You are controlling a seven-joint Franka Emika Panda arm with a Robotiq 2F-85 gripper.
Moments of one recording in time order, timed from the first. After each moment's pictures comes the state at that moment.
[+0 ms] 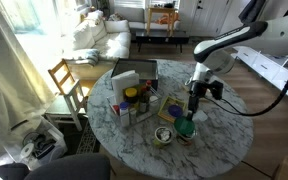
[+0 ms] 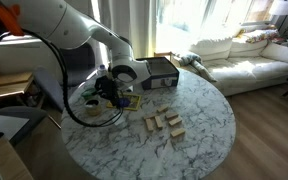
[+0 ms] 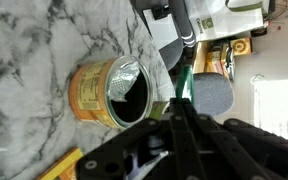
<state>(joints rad) -0.31 0.63 0.06 -1.70 0.66 1.54 -0.72</state>
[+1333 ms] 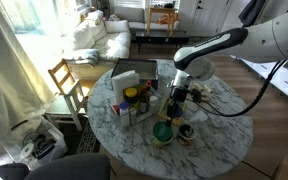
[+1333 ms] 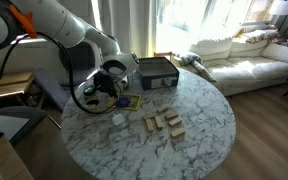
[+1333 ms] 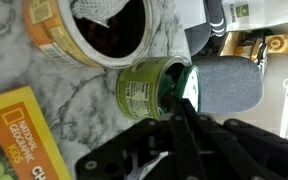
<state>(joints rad) -0.16 0.70 0.08 -1.63 0.67 1.76 -0.70</state>
